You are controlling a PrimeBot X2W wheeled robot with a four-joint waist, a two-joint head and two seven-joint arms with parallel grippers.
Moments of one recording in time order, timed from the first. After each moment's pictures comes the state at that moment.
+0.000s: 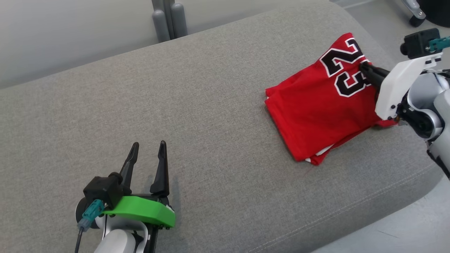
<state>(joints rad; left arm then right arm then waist) -0.17 0.23 -0.45 0.13 -0.60 0.16 -0.25 -0.84 -0.55 0.60 0.57 0.85 0.13 0.28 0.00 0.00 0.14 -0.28</state>
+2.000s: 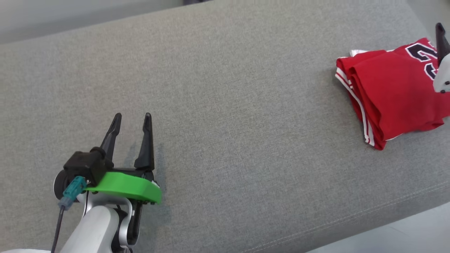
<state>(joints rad) -0.27 0.30 -0.44 0.08 -0.57 0.18 -0.22 -1.05 -0.52 0.36 1.14 0.38 0.13 -0.20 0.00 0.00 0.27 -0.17</state>
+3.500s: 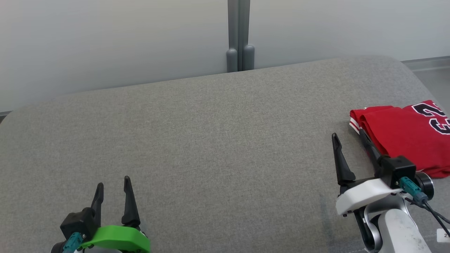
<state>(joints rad) -0.01 0.16 -0.23 0.22 -0.50 0.16 -0.26 -0.17 -0.06 0.00 0.24 0.07 0.13 -0.22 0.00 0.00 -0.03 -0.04</state>
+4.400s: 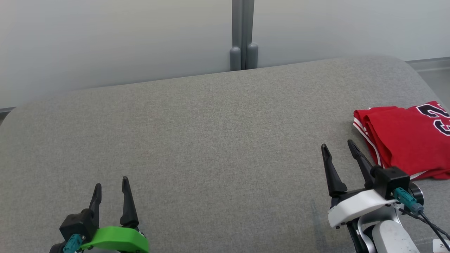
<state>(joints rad) 0.00 0.12 -0.18 0.23 -0.43 0.13 -0.26 -0.09 -0.05 0.06 0.16 0.14 0.13 -0.19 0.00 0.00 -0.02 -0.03</state>
